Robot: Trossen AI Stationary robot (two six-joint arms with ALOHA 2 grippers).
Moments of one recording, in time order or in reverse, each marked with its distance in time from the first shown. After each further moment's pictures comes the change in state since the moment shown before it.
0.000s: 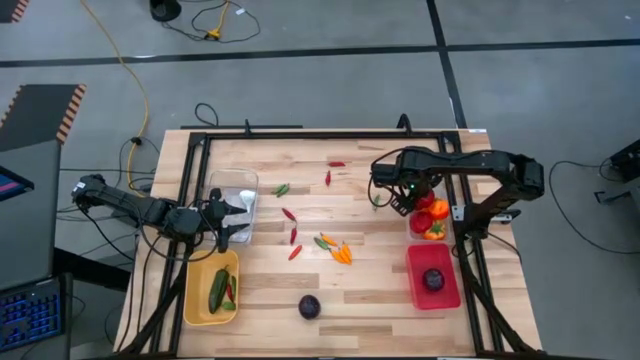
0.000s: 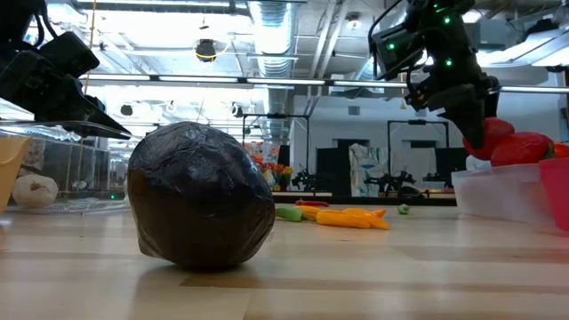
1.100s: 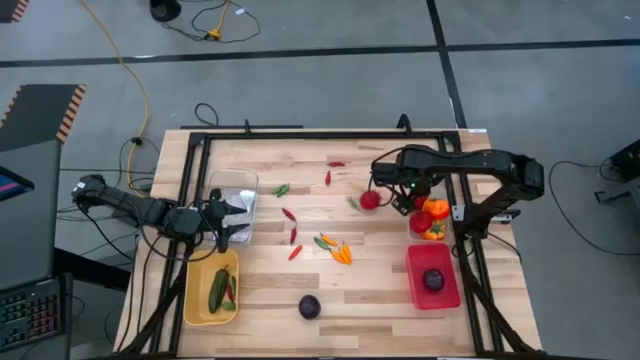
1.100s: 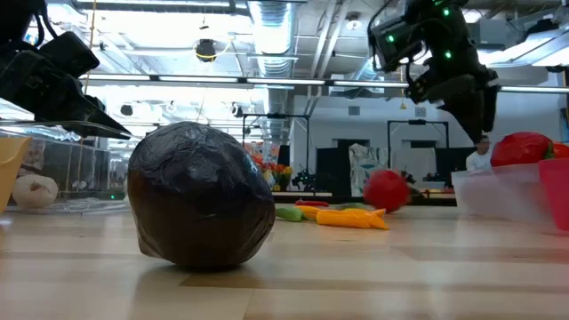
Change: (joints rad) left arm 0.000 0.000 0.000 0.000 0.000 0.000; right arm 0.010 0.000 0.053 -0.052 -0.003 0.000
